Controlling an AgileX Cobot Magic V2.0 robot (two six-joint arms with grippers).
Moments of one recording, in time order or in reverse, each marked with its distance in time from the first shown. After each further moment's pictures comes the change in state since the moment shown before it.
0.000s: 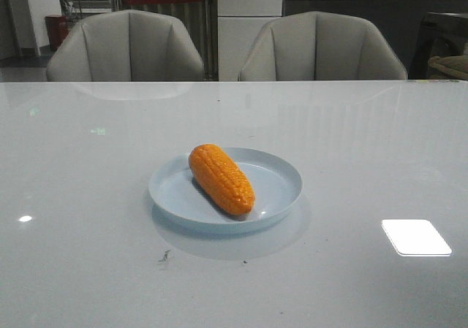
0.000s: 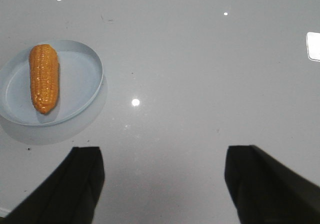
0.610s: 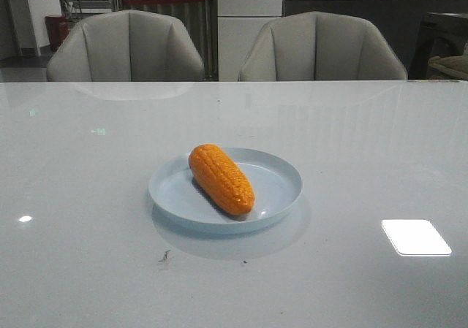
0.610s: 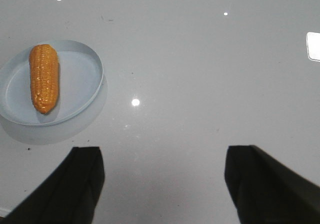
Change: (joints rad) left arm 0.000 -0.582 0.510 -0.049 -0.395 0.000; right arm 0.000 0.000 0.000 0.000 0.002 0.000
